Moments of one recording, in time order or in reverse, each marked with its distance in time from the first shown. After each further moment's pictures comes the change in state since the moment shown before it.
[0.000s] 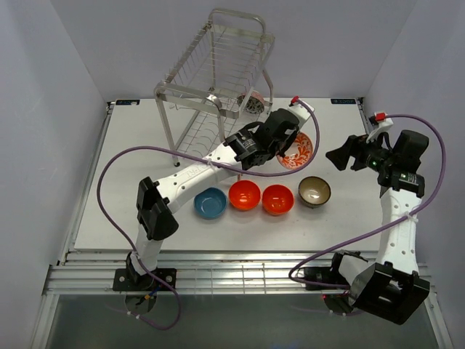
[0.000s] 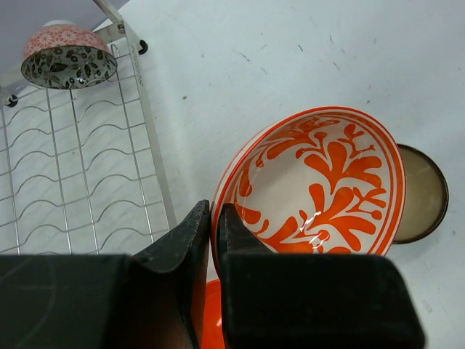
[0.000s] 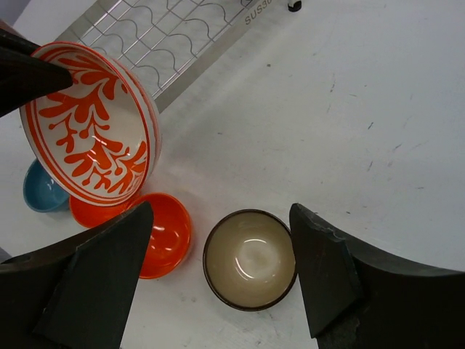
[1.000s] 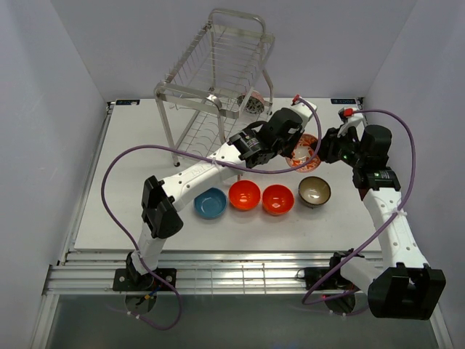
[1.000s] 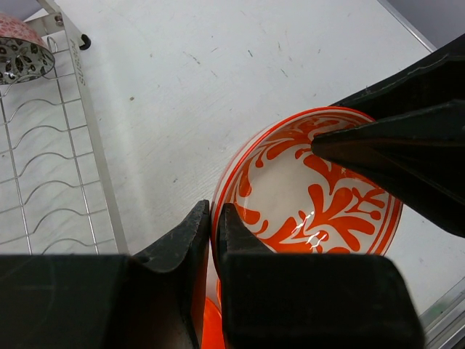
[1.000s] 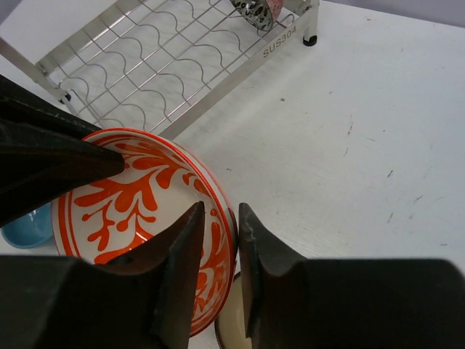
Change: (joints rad) left arm 0.000 0.052 0.064 0.005 0.088 -0.144; right arm 0.335 0.013 -0.099 0.285 0.305 0.160
